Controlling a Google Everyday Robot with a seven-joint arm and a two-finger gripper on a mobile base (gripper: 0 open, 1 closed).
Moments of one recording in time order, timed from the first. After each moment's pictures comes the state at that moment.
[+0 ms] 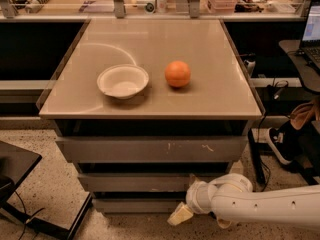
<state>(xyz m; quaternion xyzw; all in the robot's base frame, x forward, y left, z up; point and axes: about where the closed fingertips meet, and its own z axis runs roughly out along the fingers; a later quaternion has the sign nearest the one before) 0.464 -0.083 0.436 -0.48 0.82 0.12 0.28</state>
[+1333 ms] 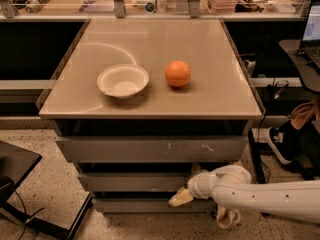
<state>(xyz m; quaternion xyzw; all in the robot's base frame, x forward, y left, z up) 0.529 -0.095 0.425 -0.46 0.82 0.11 0.33</state>
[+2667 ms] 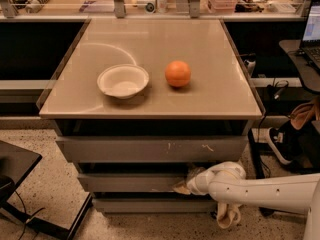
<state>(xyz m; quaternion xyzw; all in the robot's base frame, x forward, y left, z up) 0.539 -0.091 0.401 -0.47 0.82 0.11 0.31</state>
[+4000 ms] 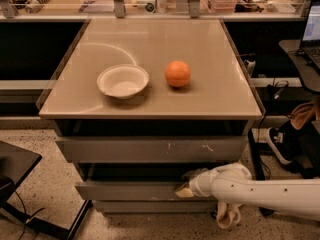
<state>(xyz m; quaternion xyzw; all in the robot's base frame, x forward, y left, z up) 0.537 -0.101 0.417 -0.46 0.82 0.10 0.31</state>
